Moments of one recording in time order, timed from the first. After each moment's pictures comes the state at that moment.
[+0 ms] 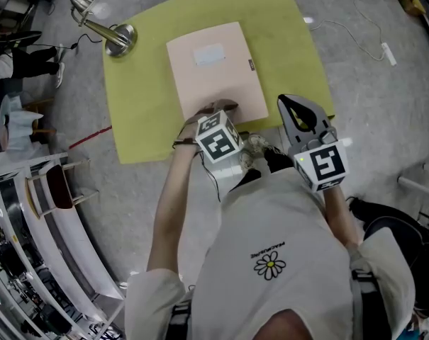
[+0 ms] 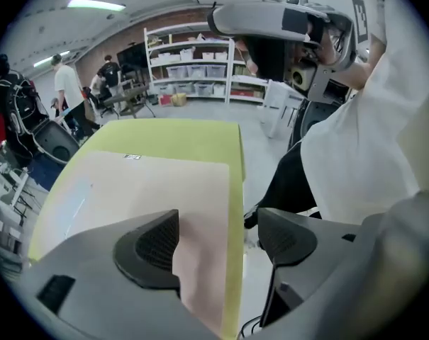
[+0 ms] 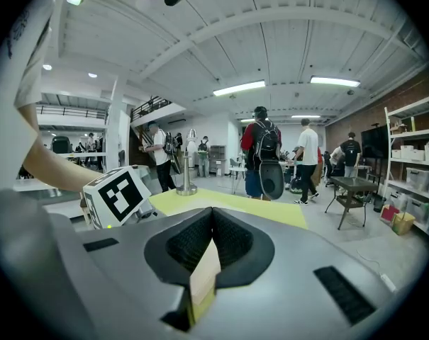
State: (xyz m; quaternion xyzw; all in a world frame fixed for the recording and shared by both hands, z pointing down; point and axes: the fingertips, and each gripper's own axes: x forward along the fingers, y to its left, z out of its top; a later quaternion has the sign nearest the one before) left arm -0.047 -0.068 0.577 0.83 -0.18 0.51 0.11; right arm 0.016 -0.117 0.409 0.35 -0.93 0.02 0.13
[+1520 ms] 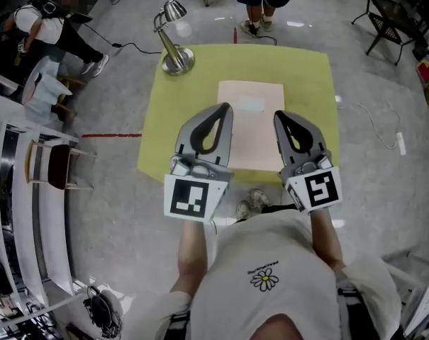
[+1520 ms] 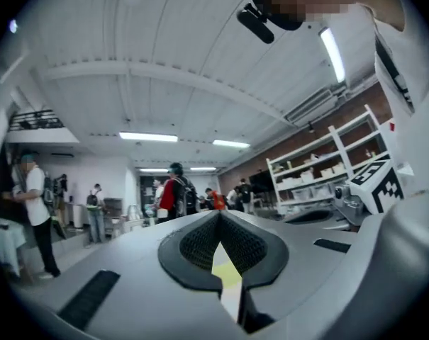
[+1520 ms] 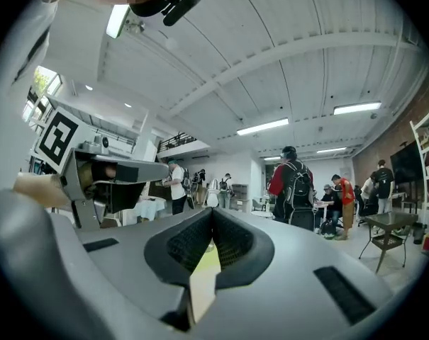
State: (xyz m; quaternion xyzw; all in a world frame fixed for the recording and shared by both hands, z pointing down) left arm -0.154 -0.090 0.232 0.73 -0.68 -0.01 -0.10; right arm -0.075 -0.132 0.282 0.25 -0.96 -0.08 -0.02
